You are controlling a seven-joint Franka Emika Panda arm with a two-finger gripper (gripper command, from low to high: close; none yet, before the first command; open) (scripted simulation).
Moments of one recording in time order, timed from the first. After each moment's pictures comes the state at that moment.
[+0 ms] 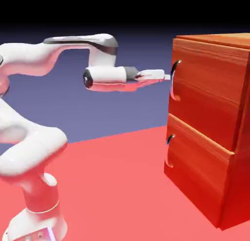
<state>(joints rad) -0.87 -1.00 0.98 -2.48 2.60 2.84 1.84</state>
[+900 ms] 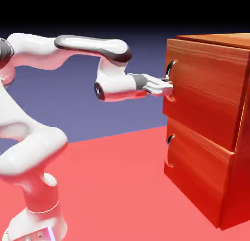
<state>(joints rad) -0.73 -0.74 0.84 -2.46 2.89 2.73 1.54</state>
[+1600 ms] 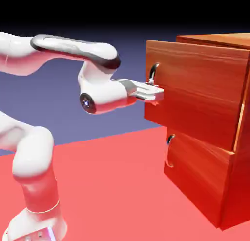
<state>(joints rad) -0.29 -0.89 0.33 -2.78 2.34 2.53 1.77</state>
